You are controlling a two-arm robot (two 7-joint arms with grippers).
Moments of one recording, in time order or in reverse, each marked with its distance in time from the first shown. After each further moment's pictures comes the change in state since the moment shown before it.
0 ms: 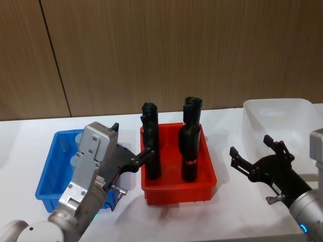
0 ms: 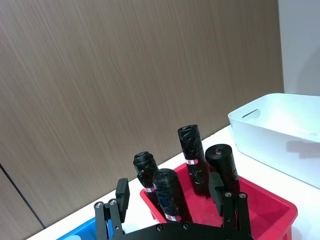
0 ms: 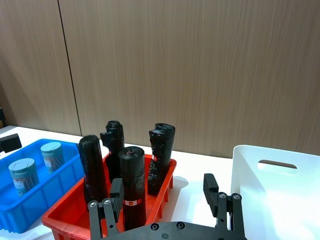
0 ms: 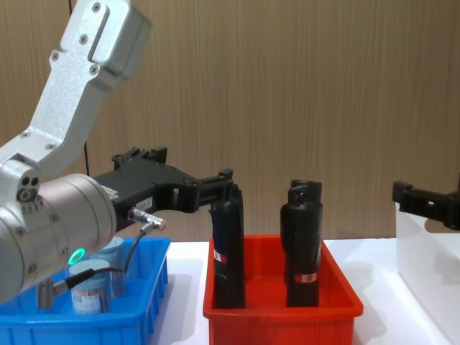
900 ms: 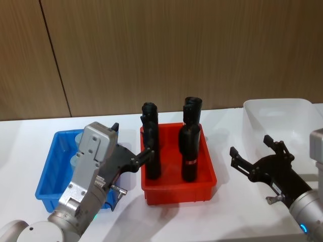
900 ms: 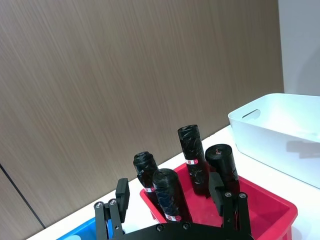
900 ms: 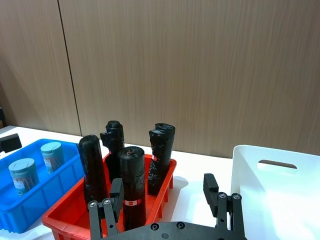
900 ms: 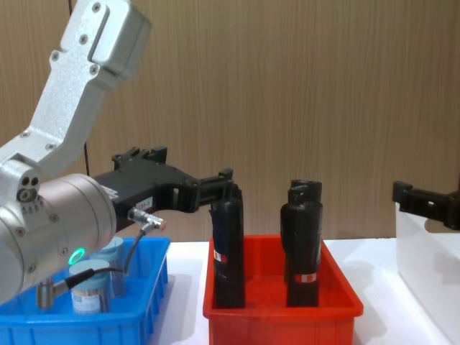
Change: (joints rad) left arm 0.000 0.000 0.000 0.000 0.000 0.000 0.000; right arm 0.000 0.000 0.000 0.000 0.000 0.000 0.000
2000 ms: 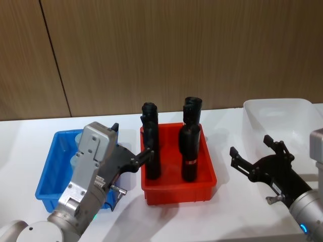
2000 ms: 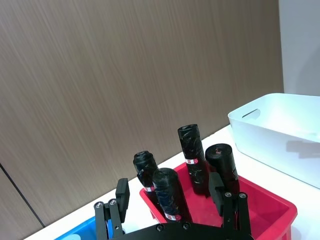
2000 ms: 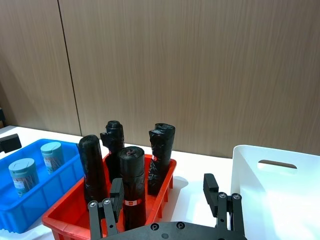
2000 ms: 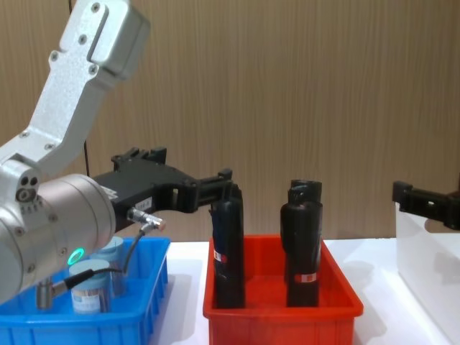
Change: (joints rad) left arm 0.001 0.000 -0.002 0.000 -0.003 0.002 -0.001; right arm 0.000 0.000 0.000 0.000 0.000 0.000 0.000
